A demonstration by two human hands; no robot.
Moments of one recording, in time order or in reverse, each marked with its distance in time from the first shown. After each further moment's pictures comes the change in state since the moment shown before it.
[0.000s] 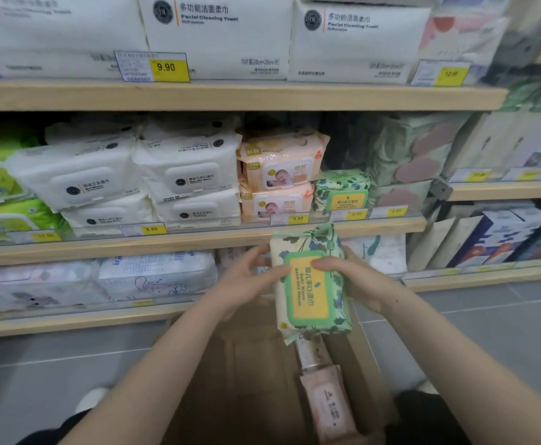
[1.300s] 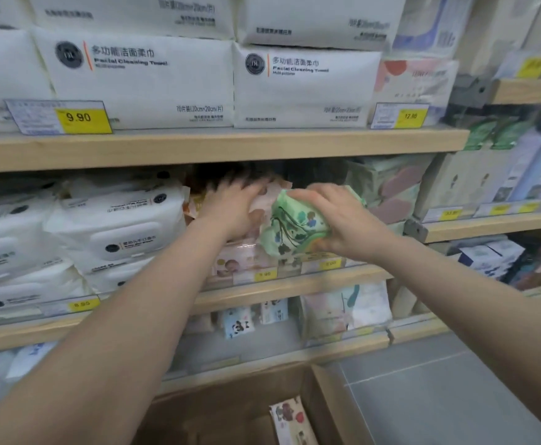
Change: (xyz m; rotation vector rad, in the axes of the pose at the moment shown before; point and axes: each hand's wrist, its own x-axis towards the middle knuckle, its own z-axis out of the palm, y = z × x) left_hand 0.188 0.133 -0.020 1.285 0.320 0.449; right_hand 0.070 -0.119 -0.097 -1.490 0.373 -0.816
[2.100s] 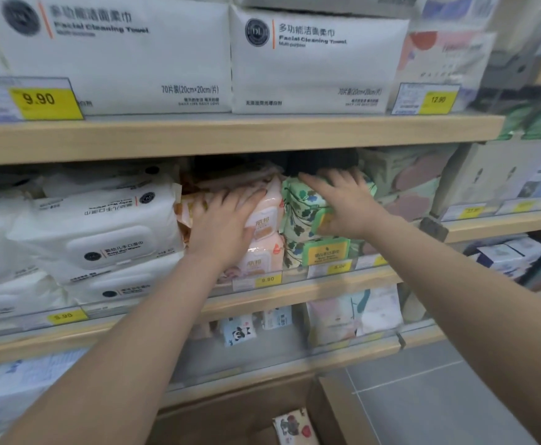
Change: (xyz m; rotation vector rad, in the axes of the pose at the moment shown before) left_hand -0.012 -0.013 0.045 0.184 0.220 0.014; right_hand 0.045 0.042 0.036 -0.189 -0.129 0.264
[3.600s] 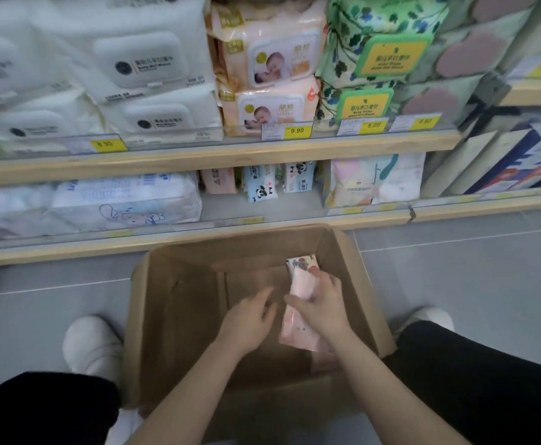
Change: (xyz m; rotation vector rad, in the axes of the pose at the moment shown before) left_hand -0.348 0.083 0.079 -0.664 -0.814 -0.366; right_hand -0.304 -0.194 0.165 0.975 -0.387 0.760
